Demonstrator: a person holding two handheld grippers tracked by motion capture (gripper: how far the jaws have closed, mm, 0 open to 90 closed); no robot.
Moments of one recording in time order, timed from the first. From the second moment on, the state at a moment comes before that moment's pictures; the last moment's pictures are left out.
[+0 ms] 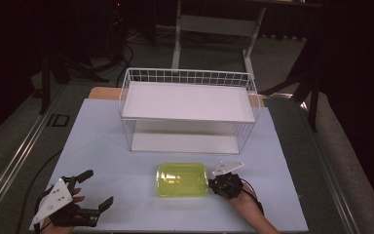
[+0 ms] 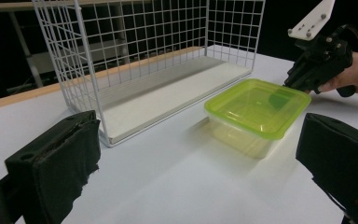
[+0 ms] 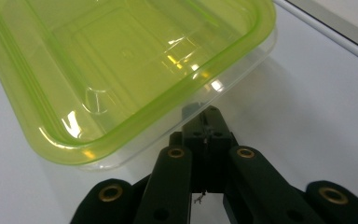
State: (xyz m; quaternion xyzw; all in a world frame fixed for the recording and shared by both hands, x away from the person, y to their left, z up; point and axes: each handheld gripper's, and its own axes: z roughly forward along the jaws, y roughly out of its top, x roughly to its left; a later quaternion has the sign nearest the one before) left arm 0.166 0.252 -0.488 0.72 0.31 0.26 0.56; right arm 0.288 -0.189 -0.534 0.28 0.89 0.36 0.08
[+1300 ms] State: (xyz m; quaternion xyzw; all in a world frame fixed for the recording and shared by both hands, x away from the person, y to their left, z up) left arm 0.206 0.197 -0.480 0.77 0.32 0.13 0.54; right arm 0.255 -0.206 -0.469 0.31 0.82 0.46 0.15
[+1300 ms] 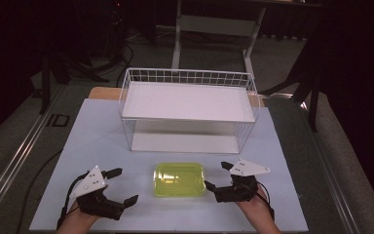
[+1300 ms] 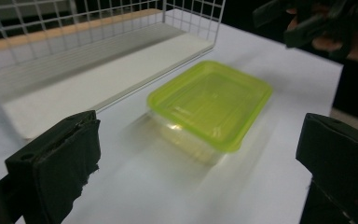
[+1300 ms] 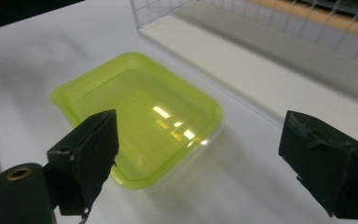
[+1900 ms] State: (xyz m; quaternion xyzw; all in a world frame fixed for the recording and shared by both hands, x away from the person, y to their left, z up) left arm 0.249 0.163 -0.478 0.75 0.40 0.06 0.52; right arm 0.279 -0.201 -0.466 0.36 0.81 0.46 0.02
